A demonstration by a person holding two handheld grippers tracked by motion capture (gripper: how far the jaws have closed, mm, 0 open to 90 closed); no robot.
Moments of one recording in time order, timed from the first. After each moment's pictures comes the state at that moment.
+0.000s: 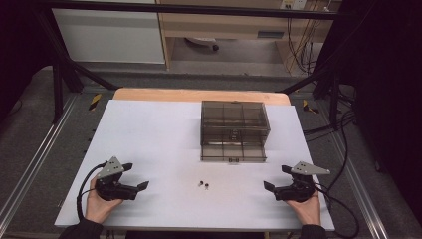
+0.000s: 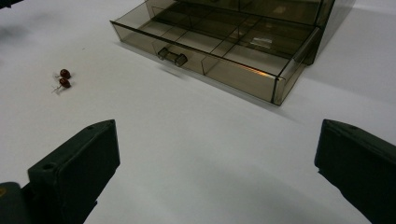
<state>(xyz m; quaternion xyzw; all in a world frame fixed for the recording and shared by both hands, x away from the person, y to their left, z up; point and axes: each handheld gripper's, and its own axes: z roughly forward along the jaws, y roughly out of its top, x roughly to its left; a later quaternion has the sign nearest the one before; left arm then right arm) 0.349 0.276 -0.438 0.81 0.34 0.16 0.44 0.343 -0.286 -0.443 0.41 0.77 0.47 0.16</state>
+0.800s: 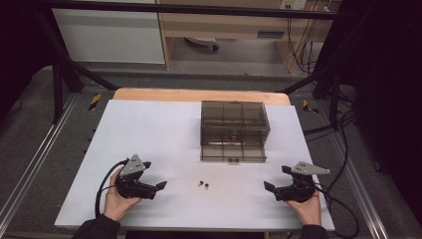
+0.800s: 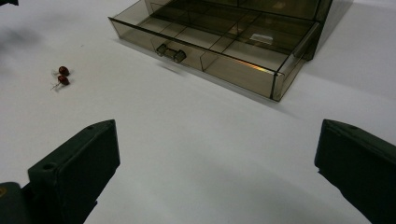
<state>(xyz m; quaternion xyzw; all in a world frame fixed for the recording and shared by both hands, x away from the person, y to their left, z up) 0.355 0.220 -0.428 0.83 0.31 0.15 0.43 0.343 -0.287 -0.444 0.41 0.77 0.47 0.15</state>
